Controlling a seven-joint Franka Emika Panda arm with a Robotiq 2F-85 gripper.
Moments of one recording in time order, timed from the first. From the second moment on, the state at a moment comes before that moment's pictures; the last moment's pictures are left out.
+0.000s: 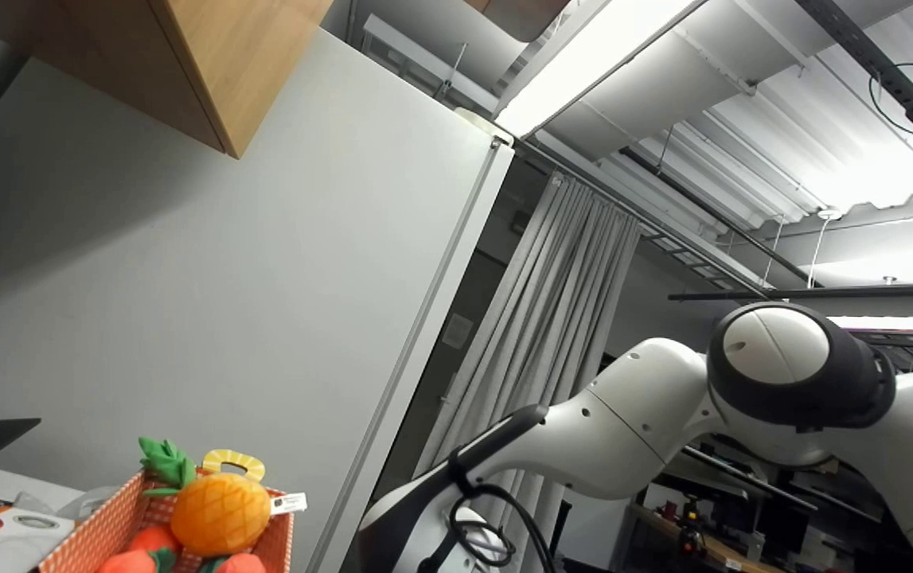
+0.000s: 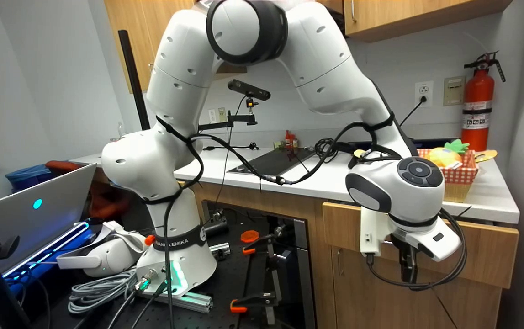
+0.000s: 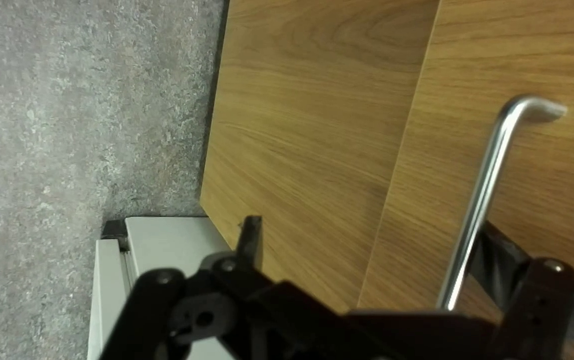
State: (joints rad) arm -0.30 0.65 0.28 -2.13 0.81 2.77 -0.54
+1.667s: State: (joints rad) arm -0.36 0.50 0.05 -2.30 0.75 2.77 -0.58
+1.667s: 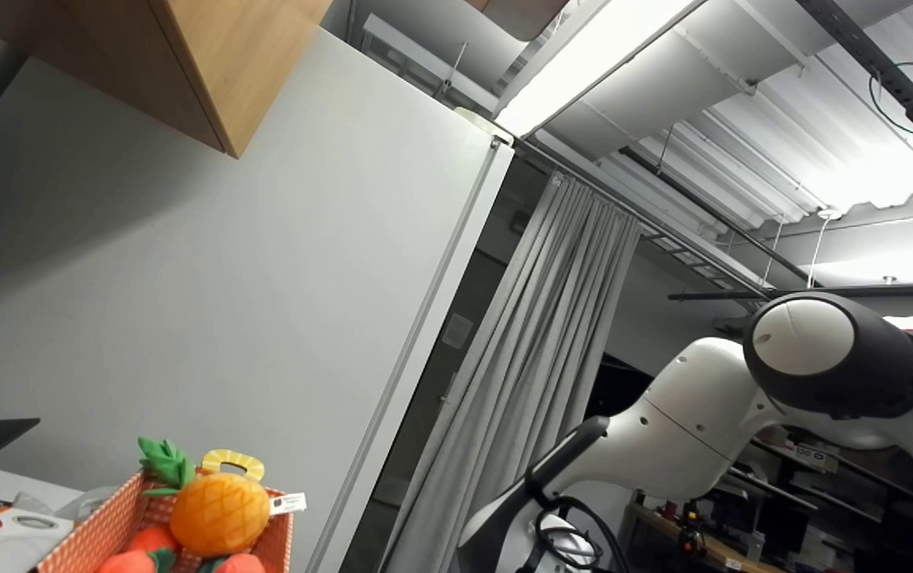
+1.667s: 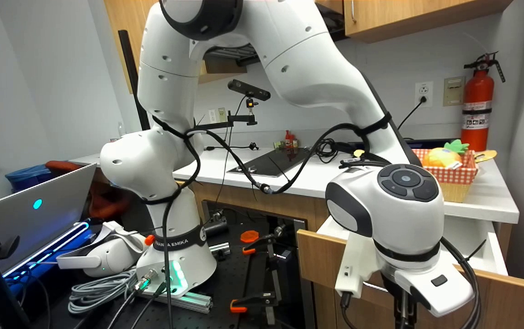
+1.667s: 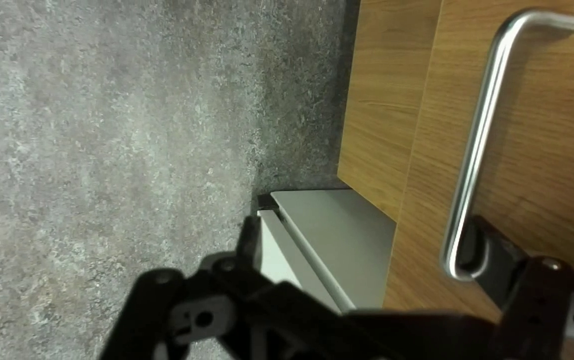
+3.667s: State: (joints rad) arm -0.36 0.31 0.31 -2.29 0.97 2.76 -0.74
